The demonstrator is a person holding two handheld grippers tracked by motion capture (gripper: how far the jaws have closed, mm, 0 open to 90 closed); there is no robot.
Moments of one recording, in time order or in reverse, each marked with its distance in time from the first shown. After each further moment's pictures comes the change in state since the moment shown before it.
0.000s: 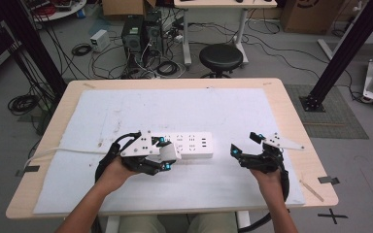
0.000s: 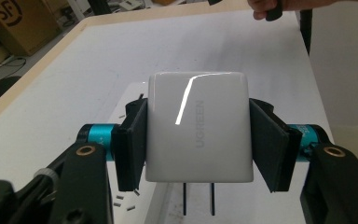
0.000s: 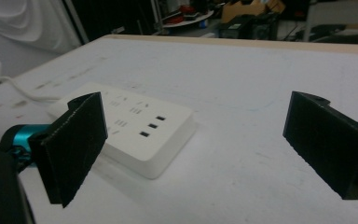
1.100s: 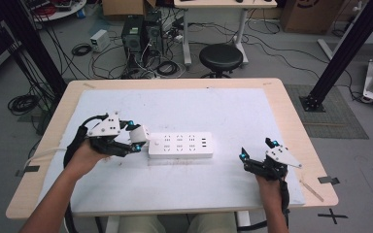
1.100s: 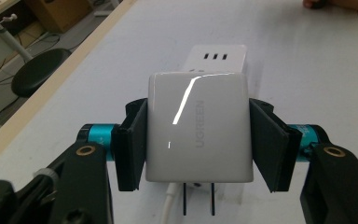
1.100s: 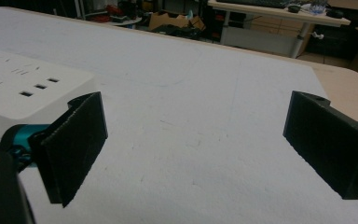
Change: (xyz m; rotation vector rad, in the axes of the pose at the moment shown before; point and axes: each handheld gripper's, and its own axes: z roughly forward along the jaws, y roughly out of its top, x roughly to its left) left arm 0.048 -0.023 -0.061 0.024 0.090 -0.057; right arm -0.019 -0.047 -0.004 -0.057 -0.344 -0.169
